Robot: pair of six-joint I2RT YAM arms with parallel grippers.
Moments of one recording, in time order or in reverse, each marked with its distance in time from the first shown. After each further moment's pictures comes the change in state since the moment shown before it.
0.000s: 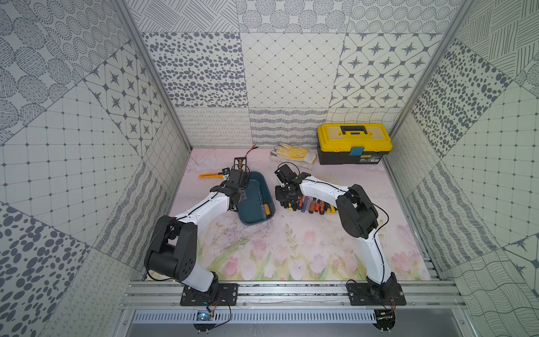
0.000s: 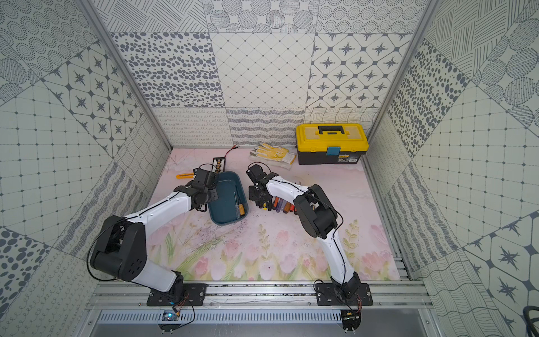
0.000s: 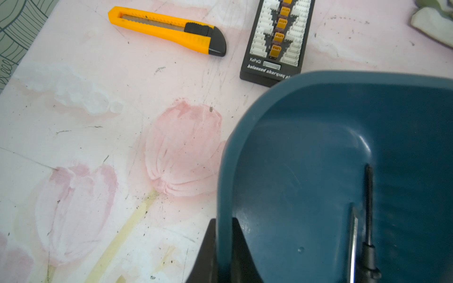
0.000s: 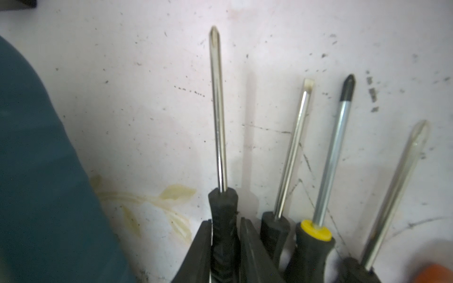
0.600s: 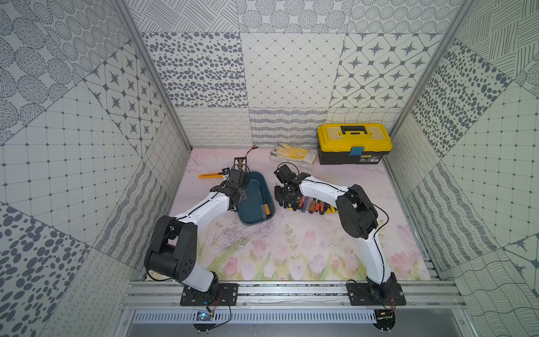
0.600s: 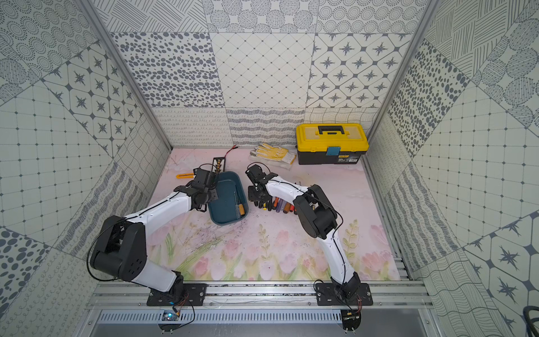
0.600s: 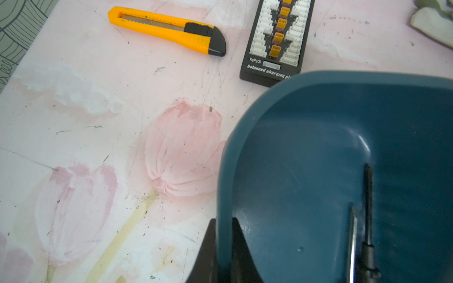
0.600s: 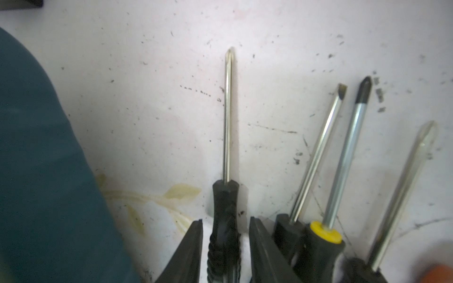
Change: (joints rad) left arm 0.000 0.000 0.000 0.000 0.001 0.000; right arm 0.001 0.000 0.000 0.006 0.002 -0.003
